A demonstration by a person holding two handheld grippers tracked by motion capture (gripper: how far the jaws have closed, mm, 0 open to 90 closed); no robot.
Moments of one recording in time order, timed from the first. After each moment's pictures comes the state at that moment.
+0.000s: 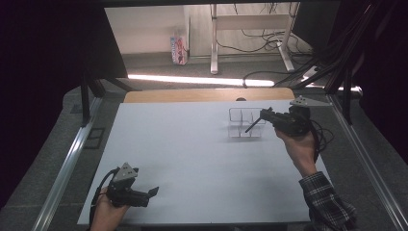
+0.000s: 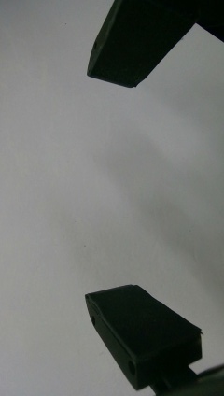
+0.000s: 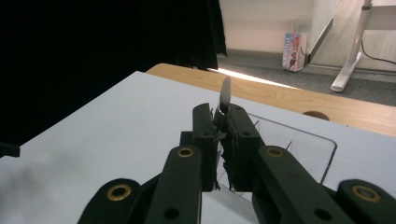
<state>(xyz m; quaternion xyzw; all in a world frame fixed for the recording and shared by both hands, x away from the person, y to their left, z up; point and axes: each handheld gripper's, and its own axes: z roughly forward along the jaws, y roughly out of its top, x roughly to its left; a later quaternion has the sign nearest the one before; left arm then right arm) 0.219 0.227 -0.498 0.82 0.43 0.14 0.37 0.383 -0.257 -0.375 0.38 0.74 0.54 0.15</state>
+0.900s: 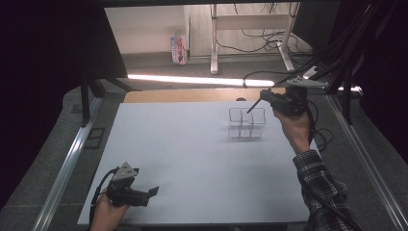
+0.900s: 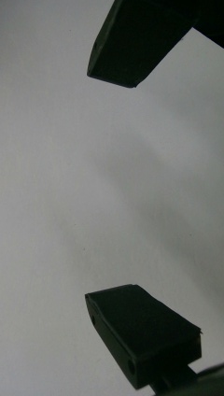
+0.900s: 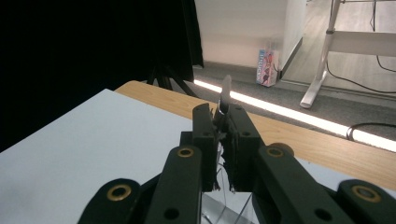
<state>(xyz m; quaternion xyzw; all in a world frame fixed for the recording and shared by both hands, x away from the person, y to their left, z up) 0.220 0.228 -0.499 0.81 0.43 0.13 0.37 0.427 -0.246 -0.352 0.38 0.73 0.53 0.20</state>
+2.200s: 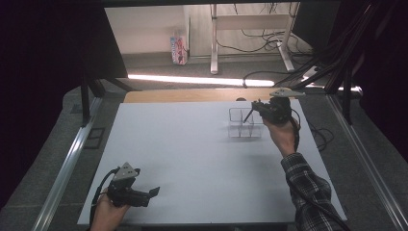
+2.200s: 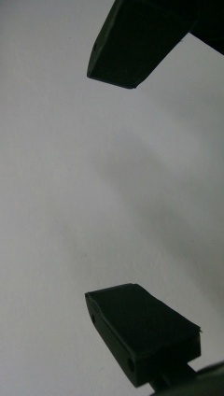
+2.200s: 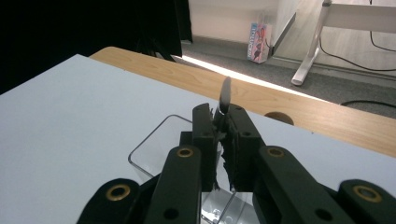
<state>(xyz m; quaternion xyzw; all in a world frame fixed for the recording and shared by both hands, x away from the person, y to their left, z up) 0.219 0.226 -0.499 0.81 0.43 0.12 0.38 0.448 -0.230 -0.412 0.40 0.75 0.48 0.21</state>
